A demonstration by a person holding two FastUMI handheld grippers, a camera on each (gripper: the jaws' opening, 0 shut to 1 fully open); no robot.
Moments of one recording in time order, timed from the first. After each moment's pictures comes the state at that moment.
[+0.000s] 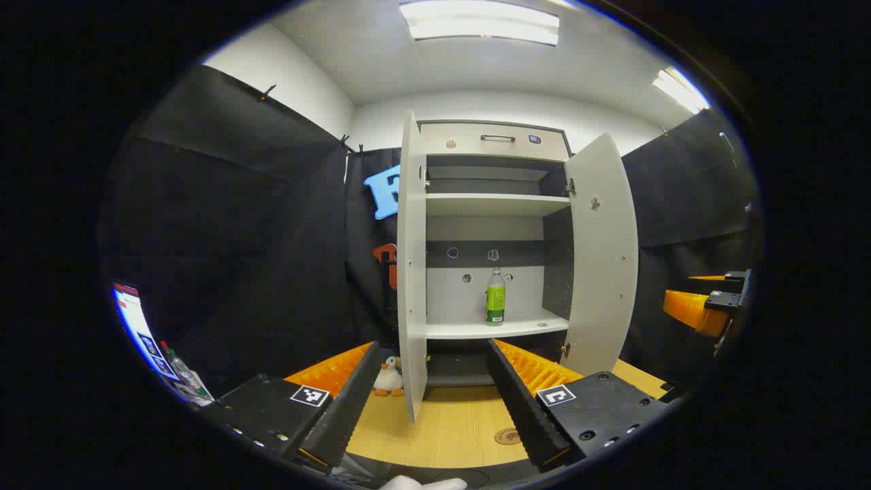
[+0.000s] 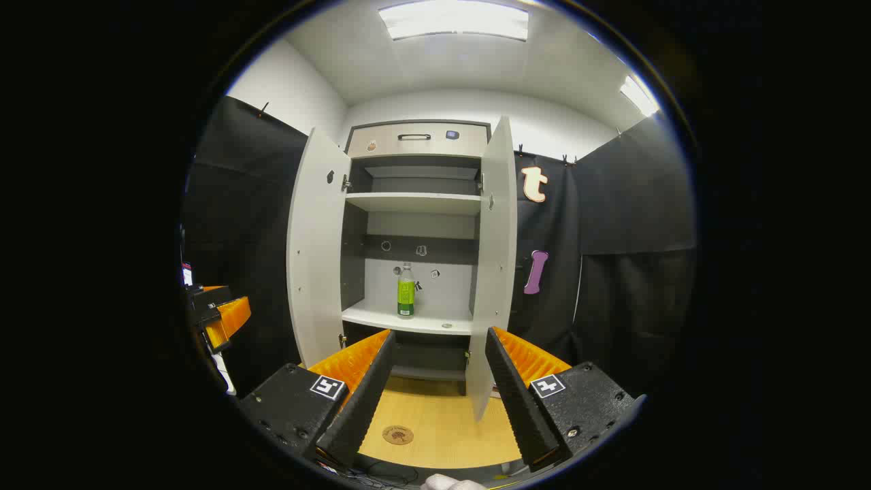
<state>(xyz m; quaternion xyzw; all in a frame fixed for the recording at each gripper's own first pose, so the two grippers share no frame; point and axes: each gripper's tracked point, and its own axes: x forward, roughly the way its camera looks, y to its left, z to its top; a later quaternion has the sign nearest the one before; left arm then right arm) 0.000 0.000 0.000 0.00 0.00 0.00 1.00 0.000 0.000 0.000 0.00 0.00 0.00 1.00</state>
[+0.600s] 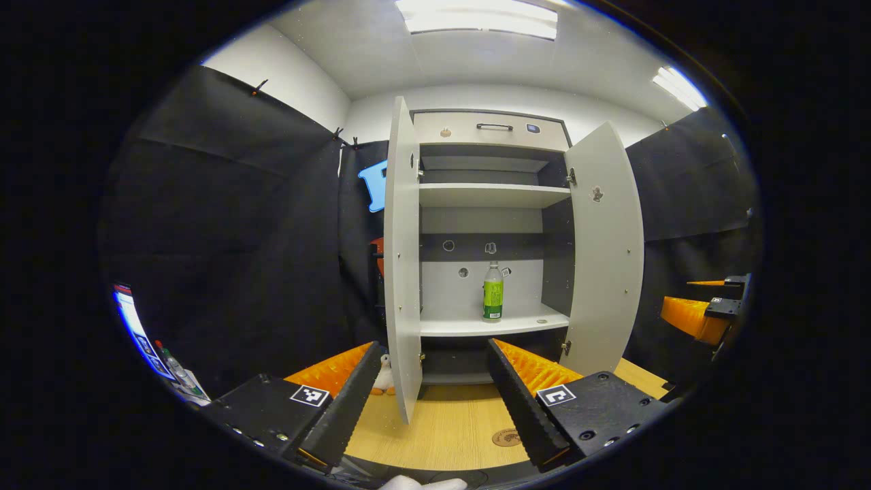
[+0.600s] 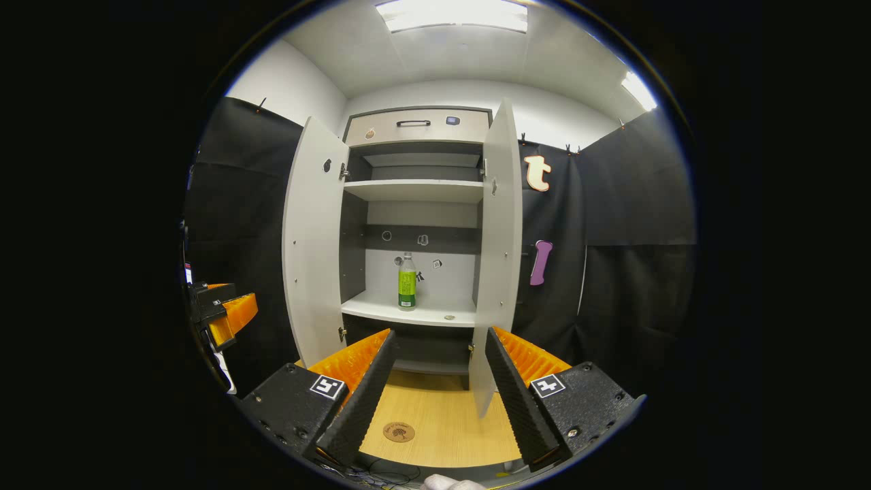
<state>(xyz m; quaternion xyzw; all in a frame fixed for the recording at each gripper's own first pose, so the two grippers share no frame) 0.037 -0.012 -0.003 0.01 0.01 0.00 1.00 0.036 0.001 -0.010 0.00 0.02 0.01 1.00</state>
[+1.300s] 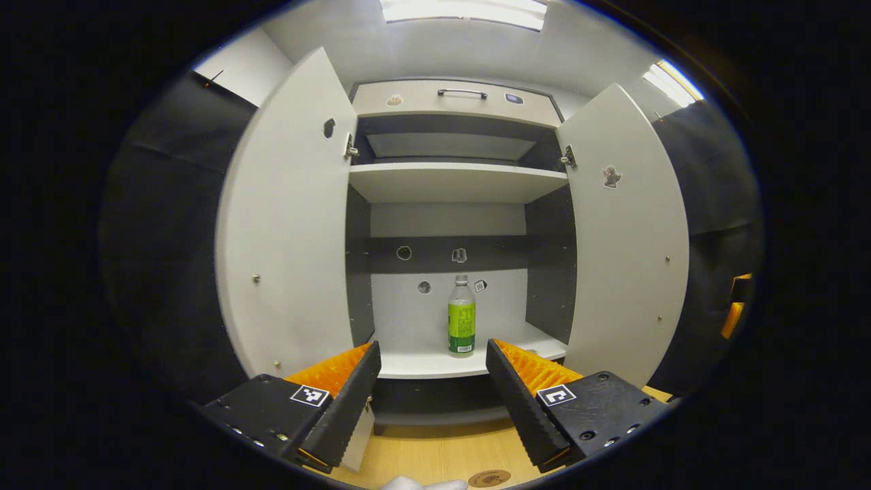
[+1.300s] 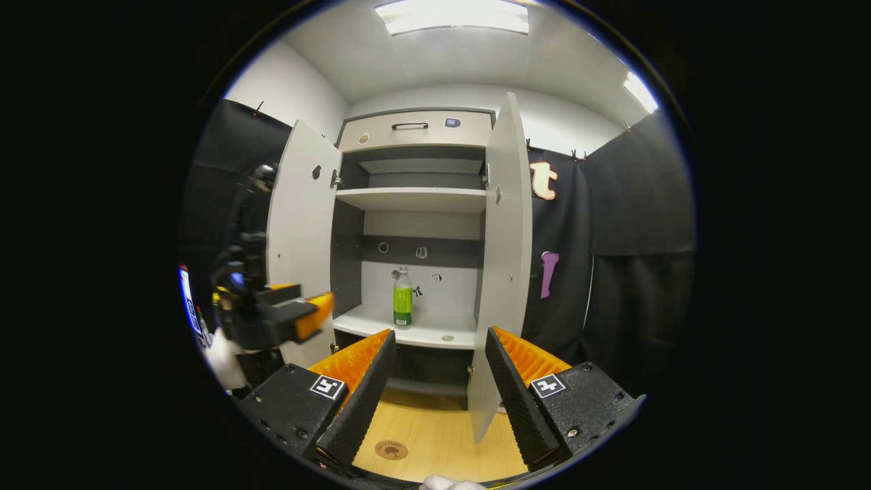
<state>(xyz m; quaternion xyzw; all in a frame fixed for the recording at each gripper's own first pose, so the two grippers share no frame) 0.261 -0.110 0.001 0.01 0.00 -0.07 1.00 0.101 -0.010 0.024 0.00 -0.01 0.03 1.00</state>
